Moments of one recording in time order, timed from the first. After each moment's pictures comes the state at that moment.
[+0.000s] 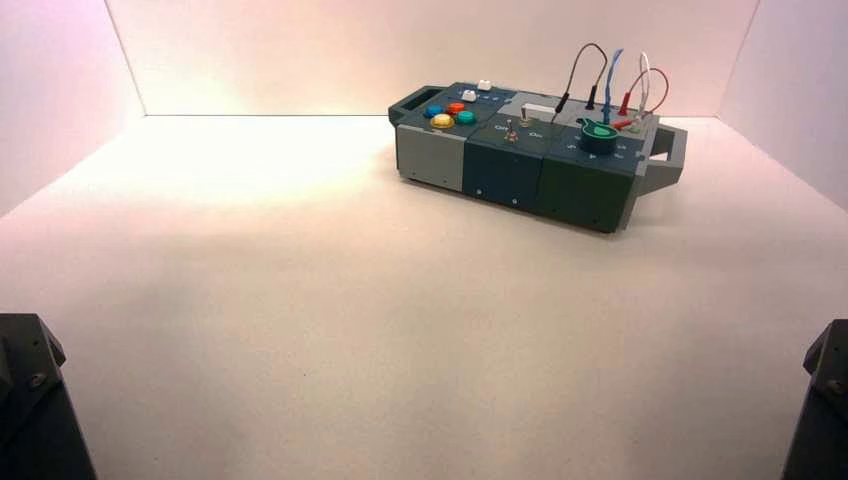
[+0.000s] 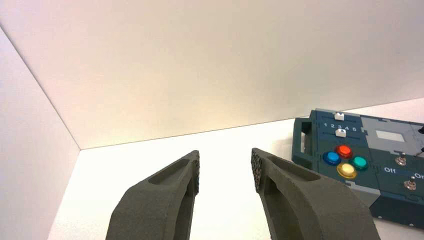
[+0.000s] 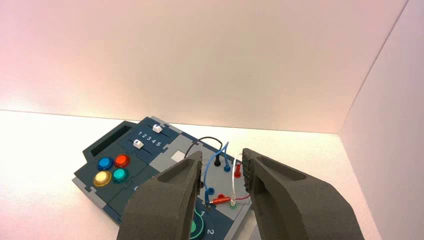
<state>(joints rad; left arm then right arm) -0.19 -0.66 1.06 -0.26 -0.08 0.29 0.09 -0.71 1.03 0.05 0.01 -0.04</state>
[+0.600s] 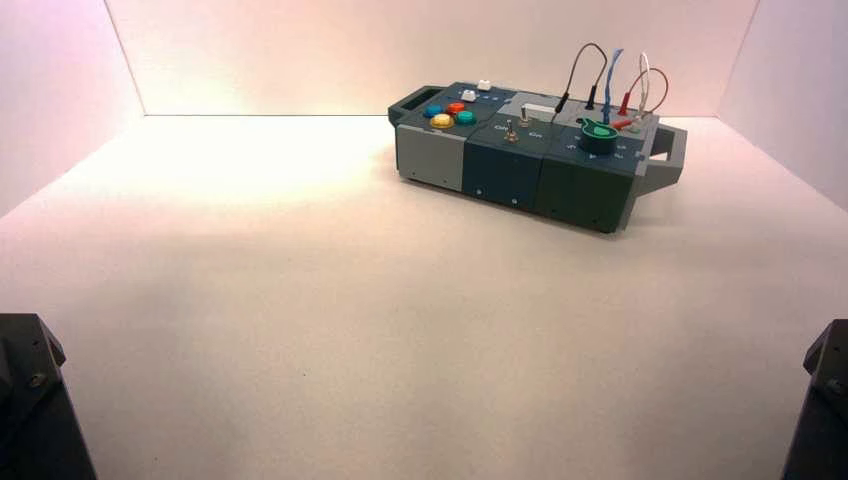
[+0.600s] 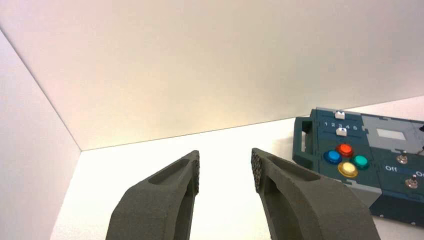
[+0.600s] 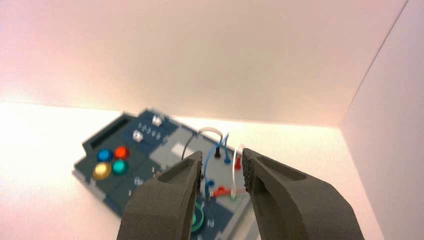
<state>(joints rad) -0.19 -0.66 1.06 -0.25 -0.08 0.30 0.09 -0.71 1.04 0.05 0.05 -0.04</state>
